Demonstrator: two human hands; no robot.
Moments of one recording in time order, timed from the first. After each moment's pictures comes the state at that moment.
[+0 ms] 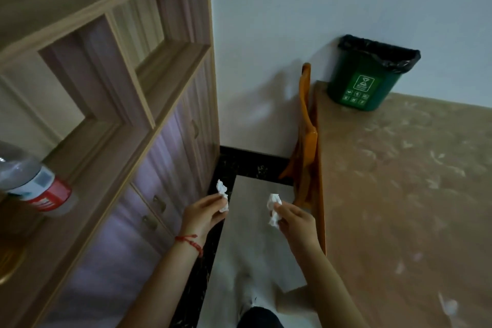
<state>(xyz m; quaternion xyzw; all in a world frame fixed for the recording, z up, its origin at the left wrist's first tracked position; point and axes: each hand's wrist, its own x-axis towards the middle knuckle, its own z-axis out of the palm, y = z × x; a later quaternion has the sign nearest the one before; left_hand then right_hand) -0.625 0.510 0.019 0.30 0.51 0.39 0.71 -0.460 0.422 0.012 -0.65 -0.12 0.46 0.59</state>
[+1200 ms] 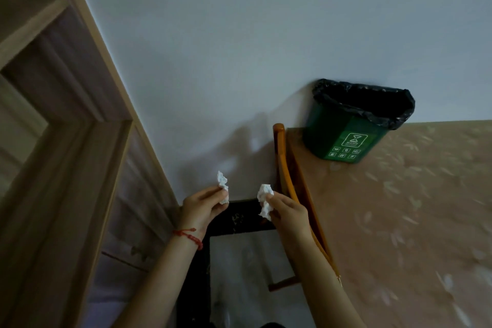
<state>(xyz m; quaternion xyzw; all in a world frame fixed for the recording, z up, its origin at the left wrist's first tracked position) -0.404 0.898 0.040 0.39 0.44 0.28 0.76 -0.288 0.772 0.049 -0.65 -0.05 0.38 0.65</state>
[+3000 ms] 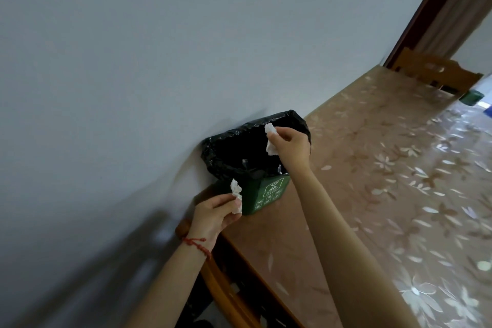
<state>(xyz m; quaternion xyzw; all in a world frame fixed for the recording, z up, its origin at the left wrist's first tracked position) -0.084 0.955 0.062 0.52 0.27 -0.02 0.81 0.046 0.822 0.126 -0.81 0.00 -0.04 0.58</state>
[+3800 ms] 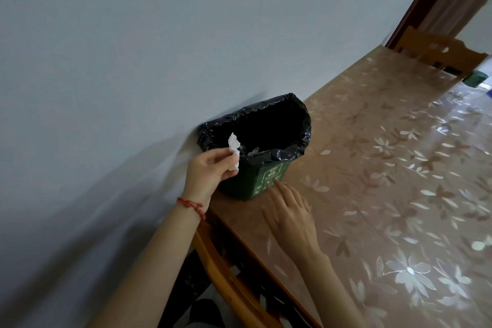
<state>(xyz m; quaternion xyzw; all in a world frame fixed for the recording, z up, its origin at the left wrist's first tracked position) -0.054 0.966 0.105 0.61 0.18 0.06 0.77 -0.083 0.784 0.054 -0.95 -0.21 -0.13 0.17</state>
